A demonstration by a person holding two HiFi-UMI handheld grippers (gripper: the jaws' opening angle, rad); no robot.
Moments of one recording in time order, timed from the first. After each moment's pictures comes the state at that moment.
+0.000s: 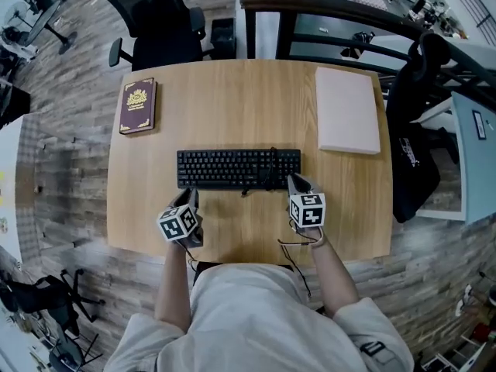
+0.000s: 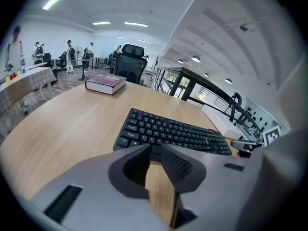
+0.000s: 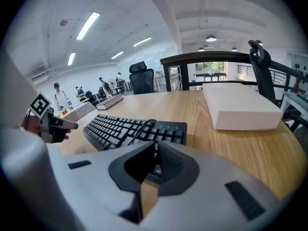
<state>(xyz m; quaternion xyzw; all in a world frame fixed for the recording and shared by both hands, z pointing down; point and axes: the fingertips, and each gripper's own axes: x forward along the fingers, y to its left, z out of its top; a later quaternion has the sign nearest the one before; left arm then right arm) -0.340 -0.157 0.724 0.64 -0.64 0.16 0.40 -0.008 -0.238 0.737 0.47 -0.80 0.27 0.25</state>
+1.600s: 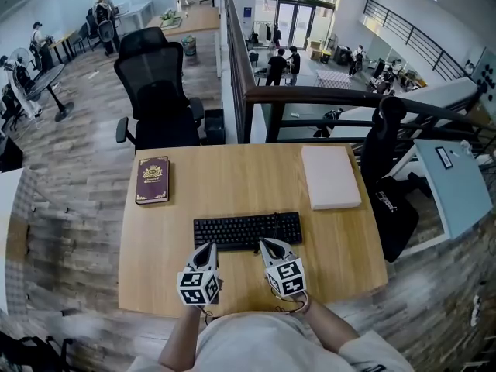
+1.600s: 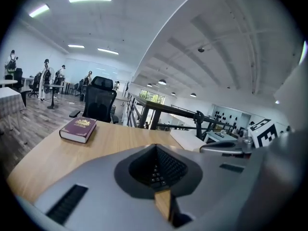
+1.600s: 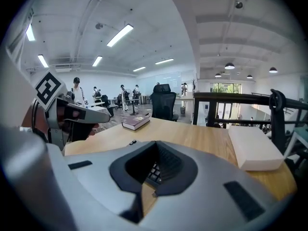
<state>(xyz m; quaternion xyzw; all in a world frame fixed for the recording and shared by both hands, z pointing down) -0.303 -0.168 0.569 0.79 -0.57 0.07 0.24 -0.146 -0.186 0.598 0.44 -0.87 0.13 0.18</state>
